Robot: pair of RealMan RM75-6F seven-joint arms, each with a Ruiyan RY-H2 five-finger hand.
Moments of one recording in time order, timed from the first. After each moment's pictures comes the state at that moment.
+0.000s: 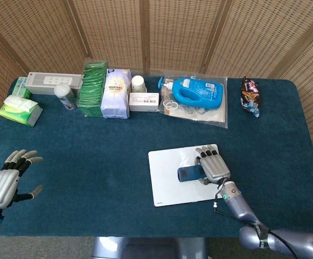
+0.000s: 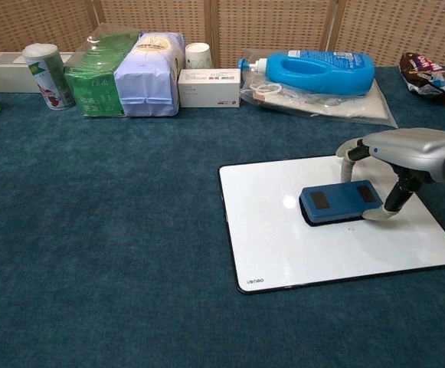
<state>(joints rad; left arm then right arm) -0.16 -1.03 -0.01 -1.83 1.46 1.35 -0.06 0.68 -1.48 0.06 -1.61 -0.91 0.96 -0.53</state>
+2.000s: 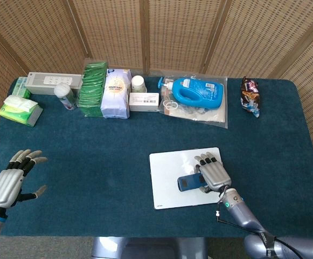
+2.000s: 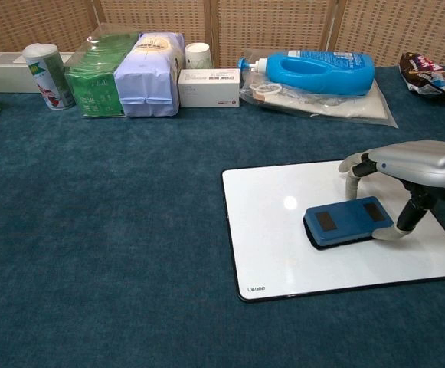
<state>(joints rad) -0.17 -1.05 -0.01 -1.82 1.48 1.33 -0.06 0.66 -1.41 0.01 -1.72 -0.95 0.99 -0.54</state>
